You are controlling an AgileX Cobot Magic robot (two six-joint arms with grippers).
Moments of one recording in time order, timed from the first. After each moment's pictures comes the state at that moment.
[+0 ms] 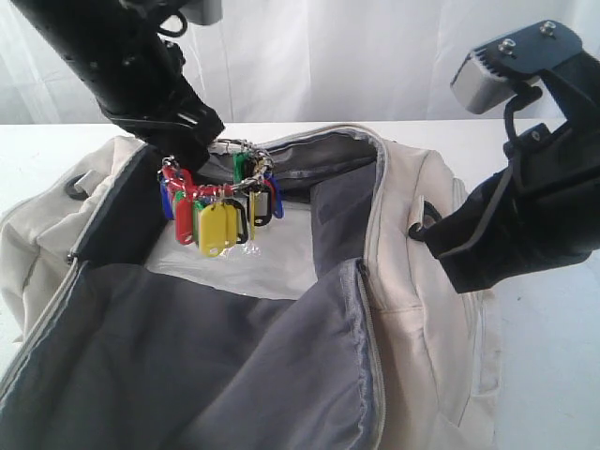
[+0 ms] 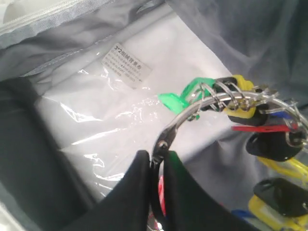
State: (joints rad) left arm -0.52 1.63 -1.61 -0.20 1.20 0.31; right arm 0.55 1.05 -0.92 0.41 0.89 -0.44
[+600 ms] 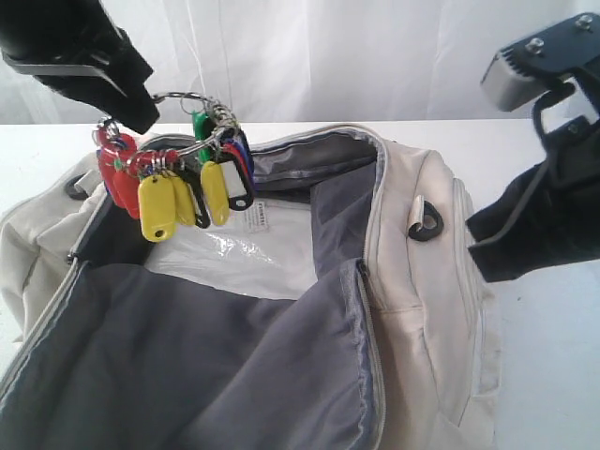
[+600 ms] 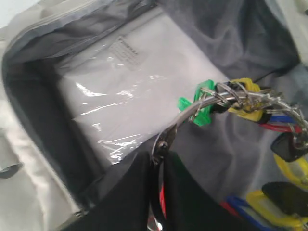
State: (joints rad) left arm -0.52 1.43 -1.61 -0.21 1.32 0.29; right arm 0.55 1.01 -0.92 0.21 0.88 -0.29
